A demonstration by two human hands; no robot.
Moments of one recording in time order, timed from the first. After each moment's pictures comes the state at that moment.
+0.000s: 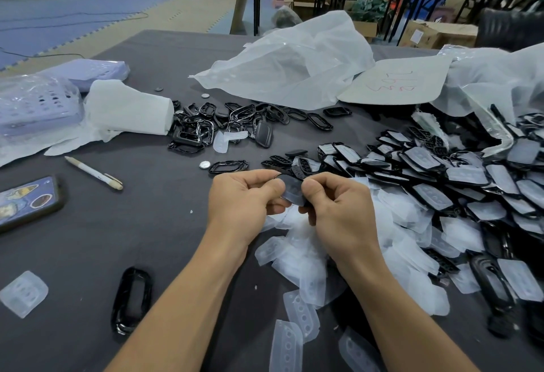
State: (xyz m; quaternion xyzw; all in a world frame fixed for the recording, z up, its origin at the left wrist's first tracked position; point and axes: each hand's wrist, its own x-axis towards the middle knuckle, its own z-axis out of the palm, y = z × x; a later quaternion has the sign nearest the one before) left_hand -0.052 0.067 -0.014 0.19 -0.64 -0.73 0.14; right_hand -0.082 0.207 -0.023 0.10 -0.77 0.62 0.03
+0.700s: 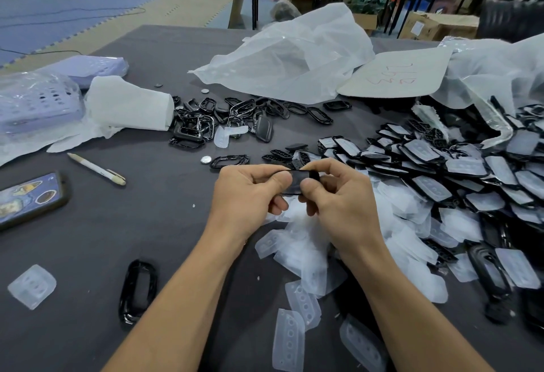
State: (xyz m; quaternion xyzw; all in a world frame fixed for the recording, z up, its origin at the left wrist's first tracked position) left_hand -0.049 0.064 -0.010 0.13 -0.71 -0.68 0.13; right_hand -0.083 0.208 -0.020 0.12 -0.73 0.67 0.01
